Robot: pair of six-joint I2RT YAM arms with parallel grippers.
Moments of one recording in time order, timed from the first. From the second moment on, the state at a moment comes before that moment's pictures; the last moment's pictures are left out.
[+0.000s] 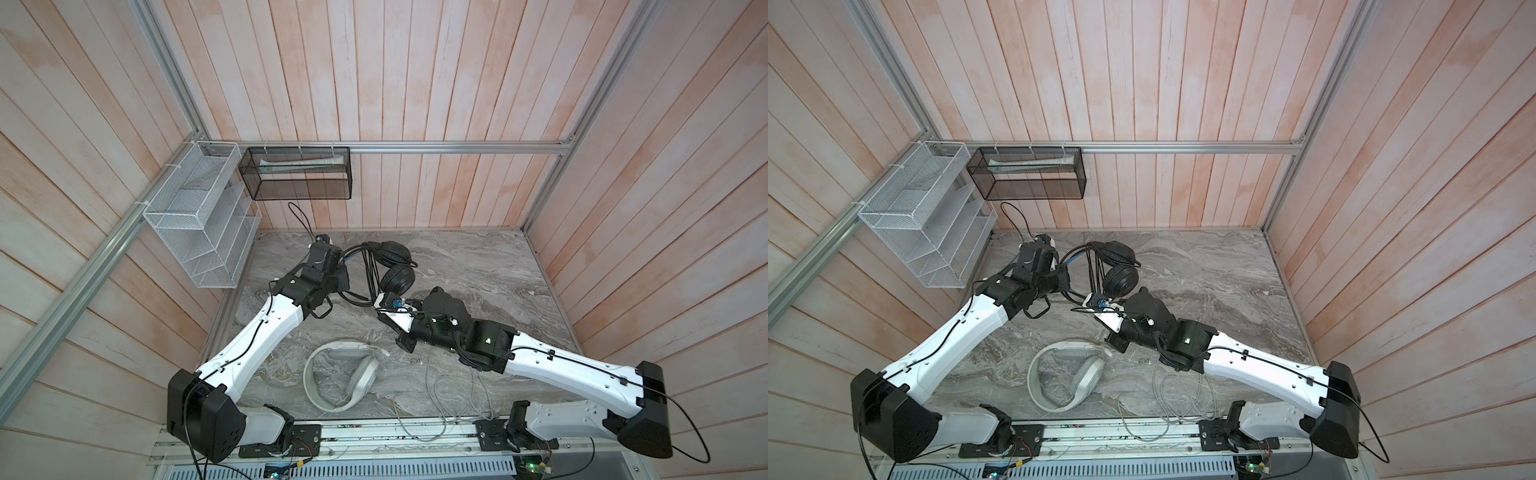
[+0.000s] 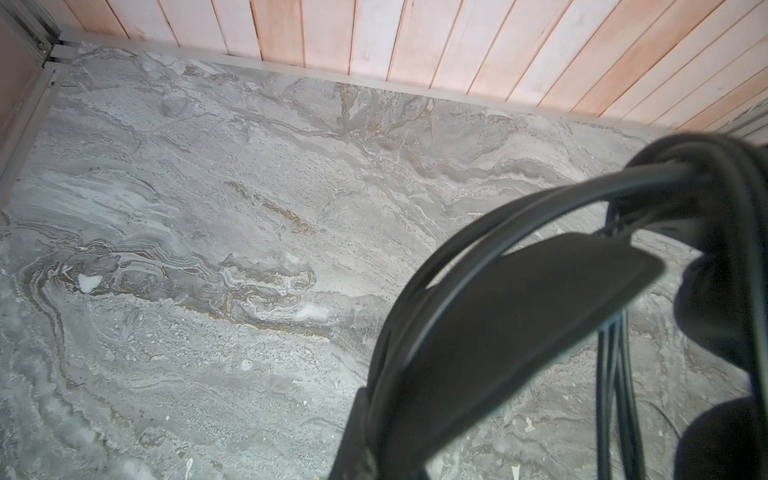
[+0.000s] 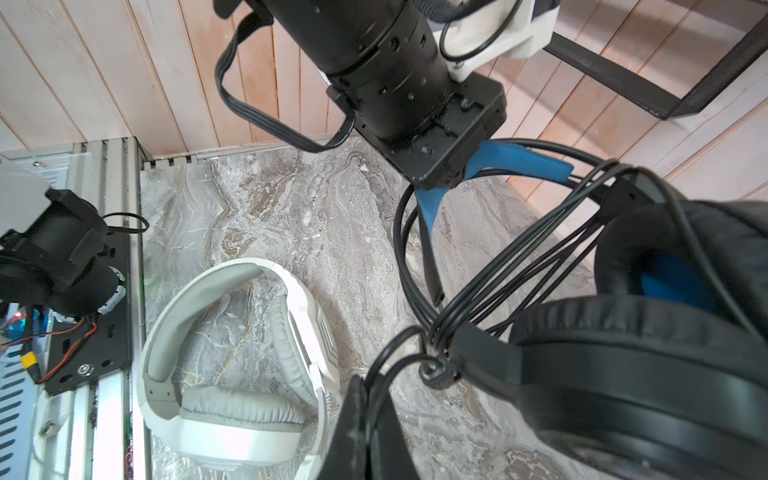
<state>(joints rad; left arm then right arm) -0.46 1.35 1.20 -0.60 -0.20 -0.43 1.11 1.23 1.07 -0.26 0.04 -0.17</state>
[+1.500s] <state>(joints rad) -0.71 1.18 0.99 -0.57 -0.33 -0.44 1.06 1.36 1.15 -0.36 -0.02 -0.17</state>
